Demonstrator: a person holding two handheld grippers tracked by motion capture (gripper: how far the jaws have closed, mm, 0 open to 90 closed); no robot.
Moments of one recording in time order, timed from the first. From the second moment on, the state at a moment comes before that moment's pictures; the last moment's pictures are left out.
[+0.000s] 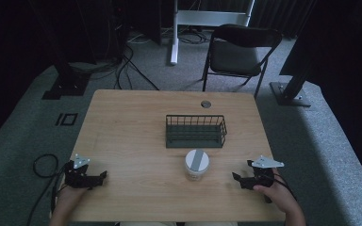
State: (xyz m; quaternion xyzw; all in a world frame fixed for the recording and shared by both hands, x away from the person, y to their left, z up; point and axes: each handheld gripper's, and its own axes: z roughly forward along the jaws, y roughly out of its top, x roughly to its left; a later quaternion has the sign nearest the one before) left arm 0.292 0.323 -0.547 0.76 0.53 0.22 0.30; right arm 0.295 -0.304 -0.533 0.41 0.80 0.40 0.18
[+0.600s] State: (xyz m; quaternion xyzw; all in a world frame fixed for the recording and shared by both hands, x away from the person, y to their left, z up) left arm 0.292 0.323 -0.547 0.76 0.53 0.22 0.30; right arm 0.291 -0.286 -0.519 0.37 0.80 0.44 0.16
